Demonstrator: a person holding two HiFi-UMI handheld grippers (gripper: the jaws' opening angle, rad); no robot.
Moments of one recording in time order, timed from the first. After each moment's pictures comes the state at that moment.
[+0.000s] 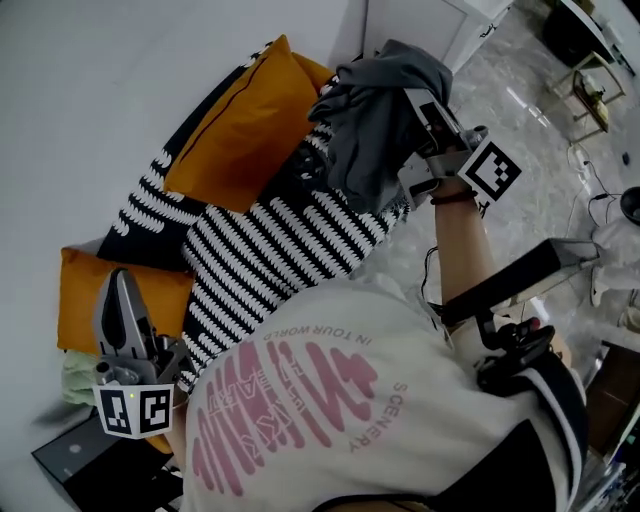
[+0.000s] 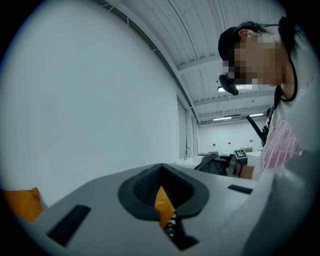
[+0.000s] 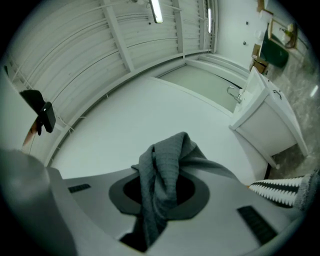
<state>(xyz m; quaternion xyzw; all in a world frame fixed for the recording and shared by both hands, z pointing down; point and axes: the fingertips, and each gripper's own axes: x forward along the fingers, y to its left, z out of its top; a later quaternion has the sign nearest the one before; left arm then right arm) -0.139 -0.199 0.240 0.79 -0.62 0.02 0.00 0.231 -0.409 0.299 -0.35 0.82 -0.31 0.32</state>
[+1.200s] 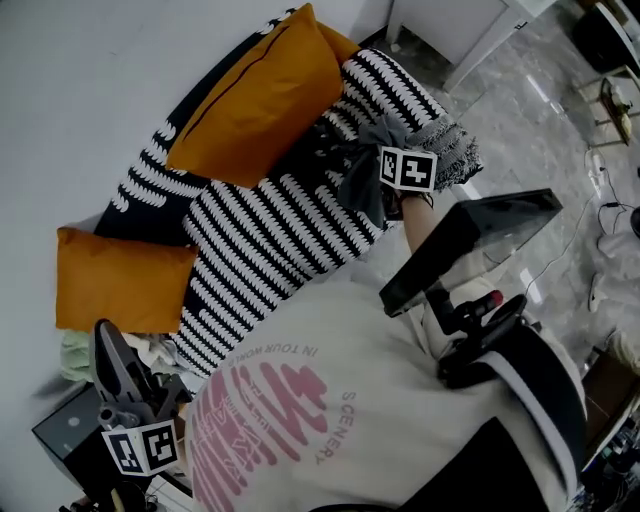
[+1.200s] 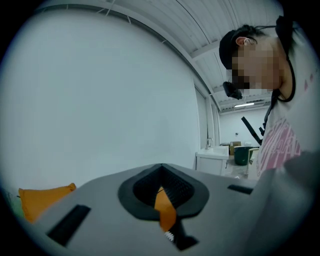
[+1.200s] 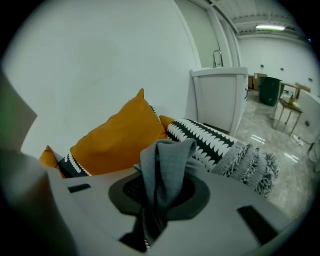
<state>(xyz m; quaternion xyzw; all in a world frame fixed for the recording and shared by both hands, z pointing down) -0.209 -0.155 0.254 0.70 -0.71 0.06 0.03 0.179 -0.438 0.649 -0.54 0.73 -0.35 -0.21</state>
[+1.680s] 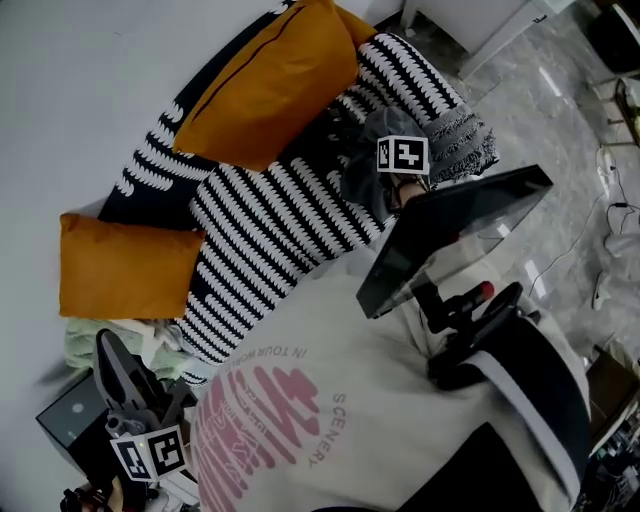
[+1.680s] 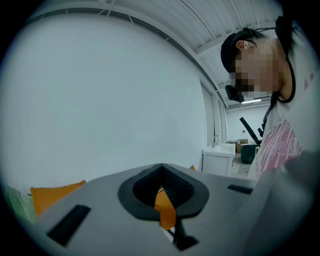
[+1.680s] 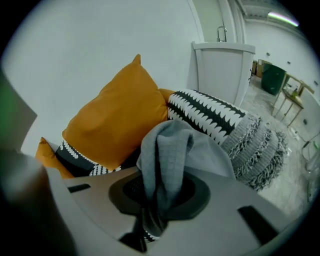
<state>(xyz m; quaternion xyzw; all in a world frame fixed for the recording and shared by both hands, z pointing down) -0.226 -0.126 0.249 0.66 -0.74 0.07 0.05 0.149 -0.410 0.706 -0.50 0.69 -0.42 -0.30</state>
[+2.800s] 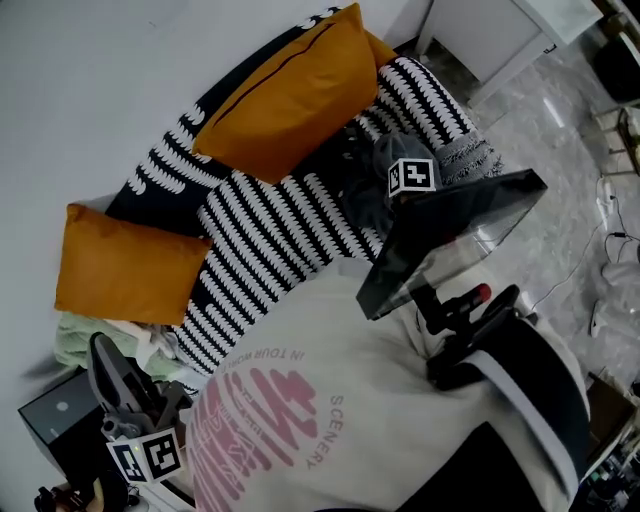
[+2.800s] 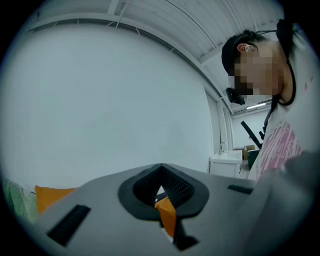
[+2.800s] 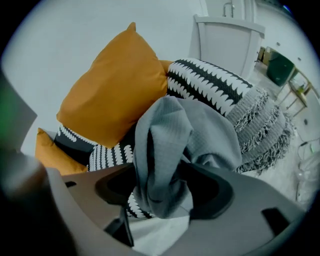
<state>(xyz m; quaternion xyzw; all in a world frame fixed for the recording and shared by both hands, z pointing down) -0.254 -0.104 0.248 0.64 -0.77 0.03 0.01 0.145 -0.371 0.760 -0.45 0.65 -0.48 -0.38</state>
